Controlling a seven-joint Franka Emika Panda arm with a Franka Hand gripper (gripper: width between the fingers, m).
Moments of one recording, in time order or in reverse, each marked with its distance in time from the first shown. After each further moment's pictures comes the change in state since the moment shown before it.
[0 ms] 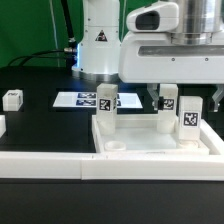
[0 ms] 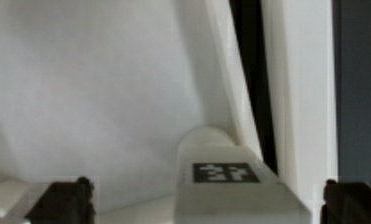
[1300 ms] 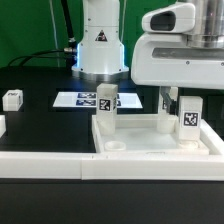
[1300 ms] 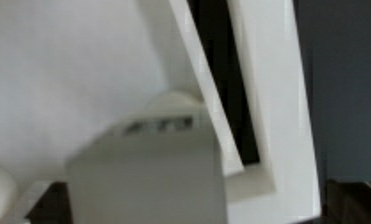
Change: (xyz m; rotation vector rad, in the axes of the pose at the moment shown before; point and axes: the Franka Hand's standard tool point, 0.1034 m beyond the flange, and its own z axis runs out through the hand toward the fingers) arm 0.008 -0.013 0.006 0.008 0.061 0.066
